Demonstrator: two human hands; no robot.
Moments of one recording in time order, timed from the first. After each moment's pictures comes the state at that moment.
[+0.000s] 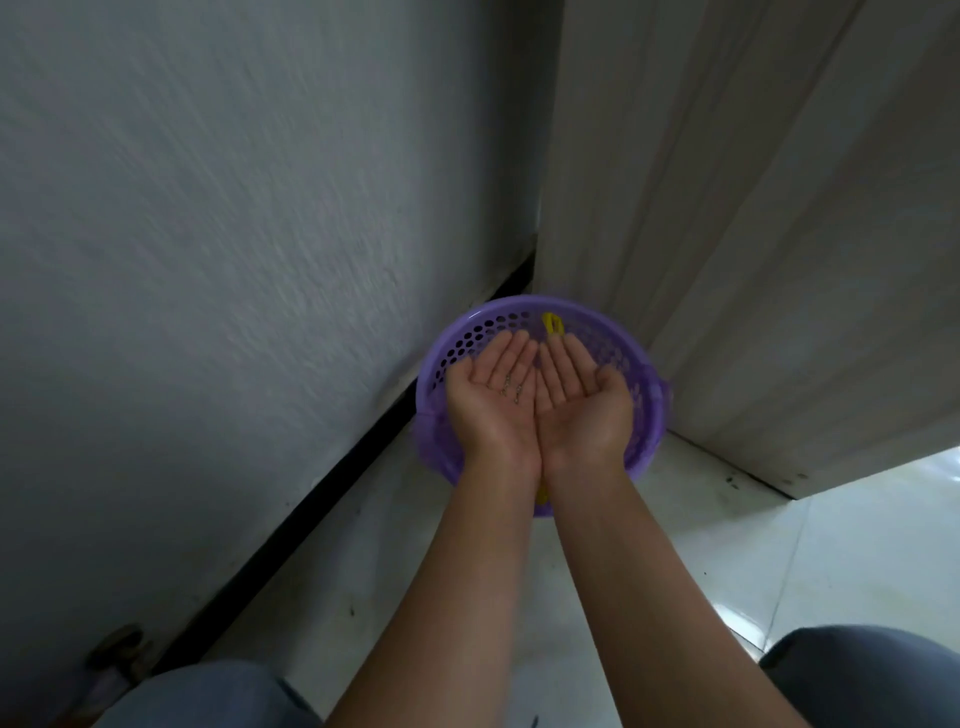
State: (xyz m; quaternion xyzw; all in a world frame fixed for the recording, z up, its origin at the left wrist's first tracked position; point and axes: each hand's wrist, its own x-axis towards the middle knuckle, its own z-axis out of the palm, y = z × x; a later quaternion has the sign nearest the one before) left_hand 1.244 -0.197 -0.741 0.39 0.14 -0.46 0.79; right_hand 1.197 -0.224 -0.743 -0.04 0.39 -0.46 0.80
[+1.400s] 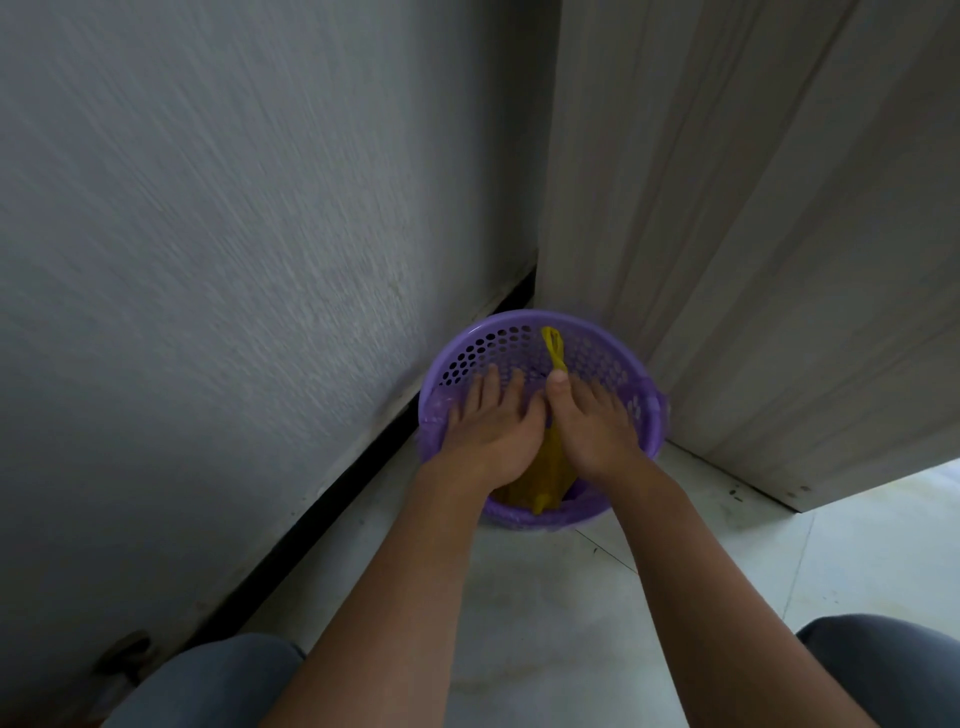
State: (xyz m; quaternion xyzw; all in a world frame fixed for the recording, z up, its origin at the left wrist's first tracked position) left_hand 1.273 -0.191 -0.776 0.82 -0.45 -0.34 0.11; right_hand 1.161 -0.259 -0.787 -0.76 0.52 -0.07 0.39
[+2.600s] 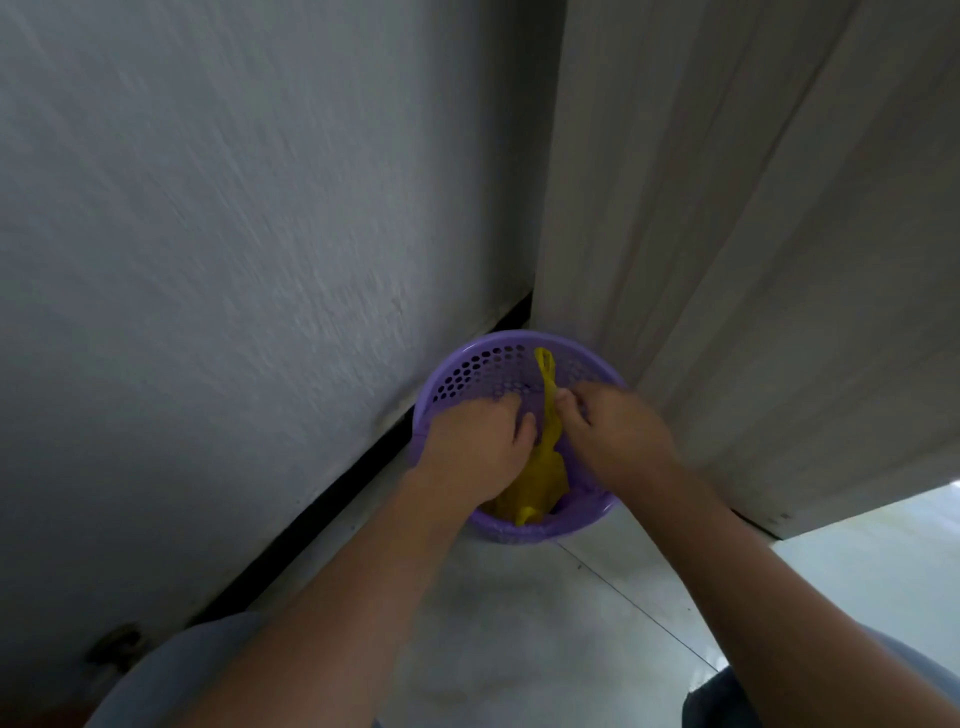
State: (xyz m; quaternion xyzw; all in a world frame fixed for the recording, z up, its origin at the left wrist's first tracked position) left_hand 1.271 -0.177 -0.744 0.81 -0.57 -0.08 0.12; right_hand 1.137 -0.279 -0.741 -0.88 0.42 -0.09 0.21
